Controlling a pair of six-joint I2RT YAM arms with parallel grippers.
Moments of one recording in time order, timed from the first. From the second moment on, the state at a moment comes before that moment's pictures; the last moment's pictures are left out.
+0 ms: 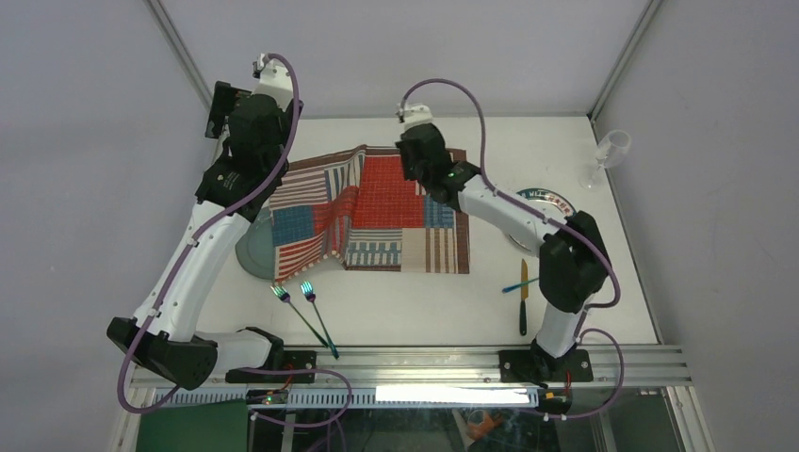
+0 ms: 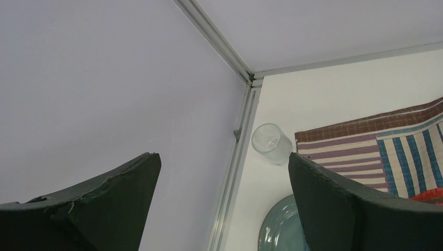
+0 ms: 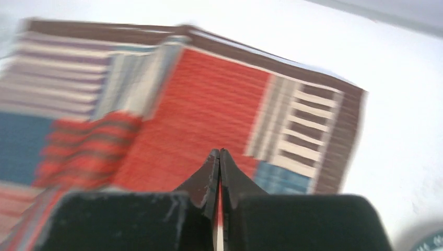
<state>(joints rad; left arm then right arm) -0.40 1.26 1.51 -0.42 -0.80 0.42 0.82 1.75 1.48 -0.19 0.33 0.15</state>
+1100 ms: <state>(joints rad) -0.40 1.25 1.44 -0.43 -0.75 0.38 0.68 2.14 1.56 -0.34 -0.07 0.46</state>
